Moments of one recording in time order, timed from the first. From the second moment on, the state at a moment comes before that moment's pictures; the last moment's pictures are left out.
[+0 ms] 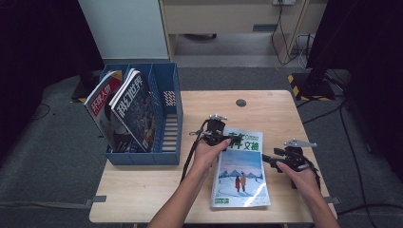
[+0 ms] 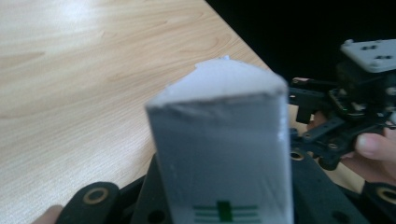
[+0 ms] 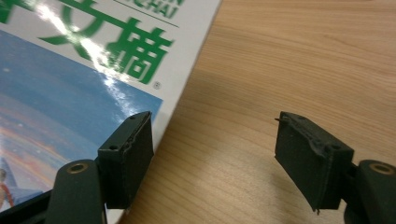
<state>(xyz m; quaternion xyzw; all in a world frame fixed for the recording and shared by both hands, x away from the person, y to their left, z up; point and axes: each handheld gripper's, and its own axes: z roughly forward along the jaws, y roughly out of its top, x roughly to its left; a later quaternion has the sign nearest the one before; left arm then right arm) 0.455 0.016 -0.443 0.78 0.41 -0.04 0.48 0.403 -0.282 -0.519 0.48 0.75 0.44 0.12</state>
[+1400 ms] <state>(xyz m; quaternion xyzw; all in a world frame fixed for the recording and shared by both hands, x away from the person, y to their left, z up) 0.443 0.036 -0.369 0.76 0.34 0.04 0.55 0.405 -0.287 -0.526 0.50 0.75 0.40 0.16</state>
